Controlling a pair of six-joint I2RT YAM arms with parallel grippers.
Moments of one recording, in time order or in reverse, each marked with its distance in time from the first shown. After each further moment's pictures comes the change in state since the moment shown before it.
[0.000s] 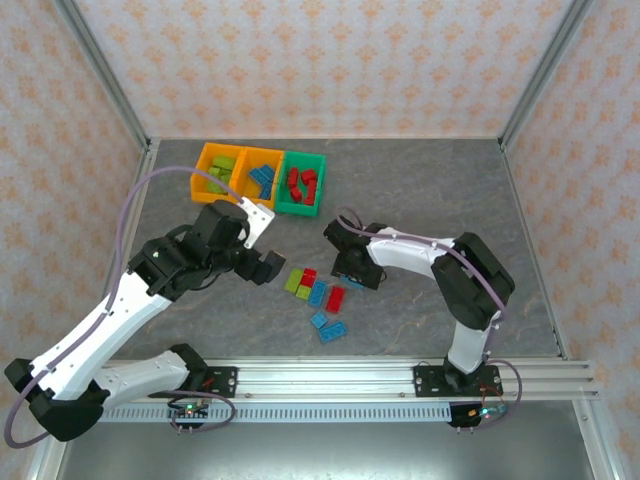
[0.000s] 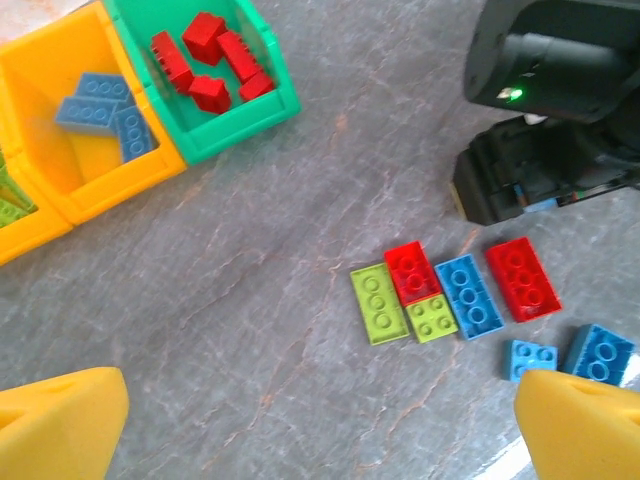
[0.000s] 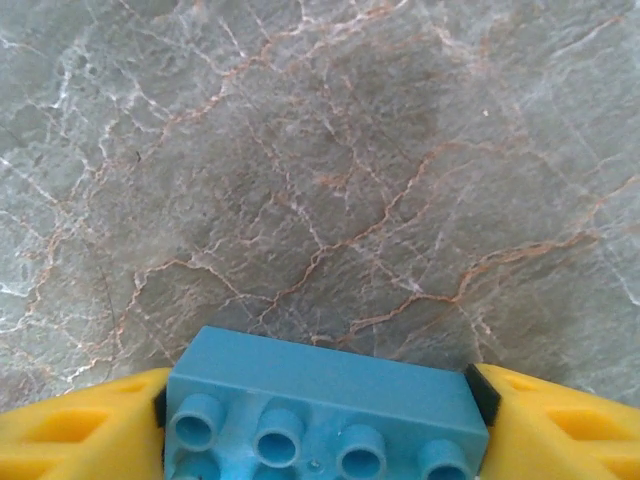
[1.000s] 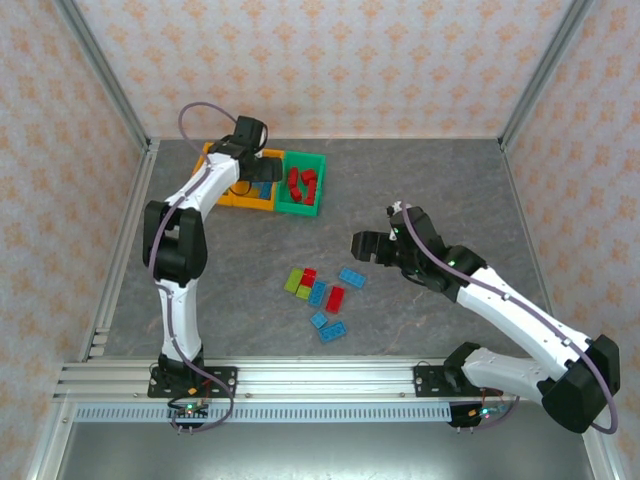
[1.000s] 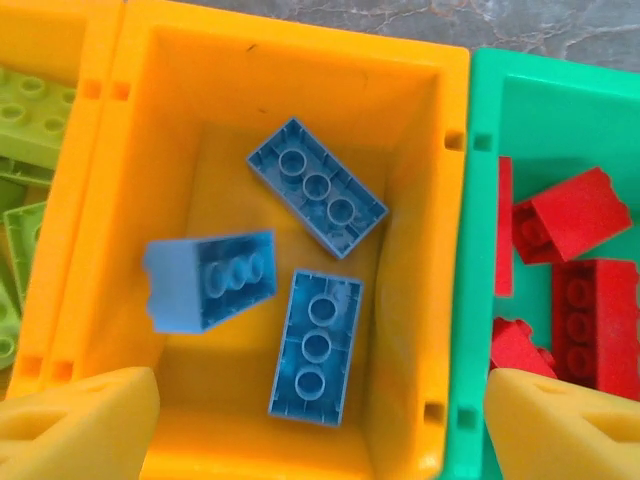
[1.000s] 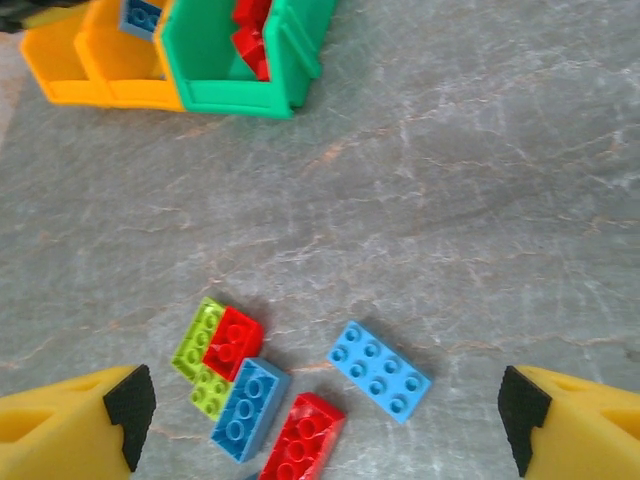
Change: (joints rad) left arm 0.477 1.046 0.597 0.307 0.088 -0.232; right arm -0.093 -0.734 -0.229 0.155 -0.030 -0.448
